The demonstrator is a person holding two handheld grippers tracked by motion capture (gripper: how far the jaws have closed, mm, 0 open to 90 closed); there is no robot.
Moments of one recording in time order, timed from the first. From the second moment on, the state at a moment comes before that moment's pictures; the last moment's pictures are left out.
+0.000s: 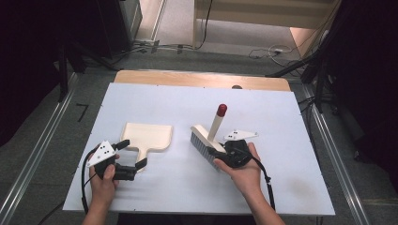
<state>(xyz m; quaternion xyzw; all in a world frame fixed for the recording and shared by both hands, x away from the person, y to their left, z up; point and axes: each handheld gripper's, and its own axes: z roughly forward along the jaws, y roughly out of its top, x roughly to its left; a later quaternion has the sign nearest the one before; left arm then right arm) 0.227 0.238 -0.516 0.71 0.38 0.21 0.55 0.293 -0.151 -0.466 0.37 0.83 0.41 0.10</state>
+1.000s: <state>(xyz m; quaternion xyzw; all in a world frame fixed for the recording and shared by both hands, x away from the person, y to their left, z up) 0.227 0.237 -0.517 0.71 0.38 0.21 0.55 0.274 -0.227 -0.450 0.24 0.87 0.43 0.07</state>
